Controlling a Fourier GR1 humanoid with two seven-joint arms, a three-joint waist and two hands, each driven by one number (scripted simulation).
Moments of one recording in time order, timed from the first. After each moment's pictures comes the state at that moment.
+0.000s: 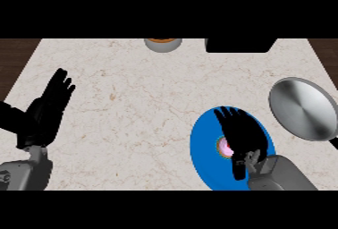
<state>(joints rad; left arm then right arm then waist) -0.17 0.27 0.04 -1.58 0.21 0.11 0.23 -0.34 -0.32 0.54 -1.66 0.78 0.63 0.78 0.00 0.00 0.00</state>
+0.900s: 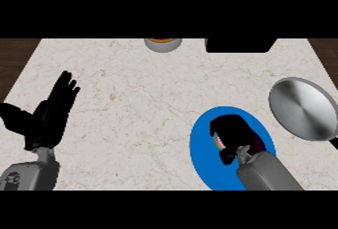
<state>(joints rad) -0.16 0.20 0.06 -1.58 0.14 0.09 0.22 -0.32 -0.22 0.47 -1.44 0.96 0.51 0.50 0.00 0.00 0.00</state>
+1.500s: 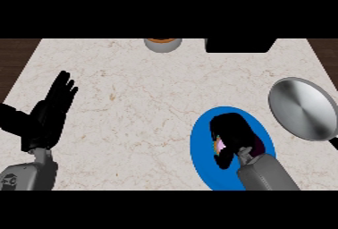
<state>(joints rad) -0.16 0.19 0.09 -1.60 0.13 0.07 0.24 -0.28 -0.18 0.42 -1.43 1.06 0.38 0.37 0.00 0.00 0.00</state>
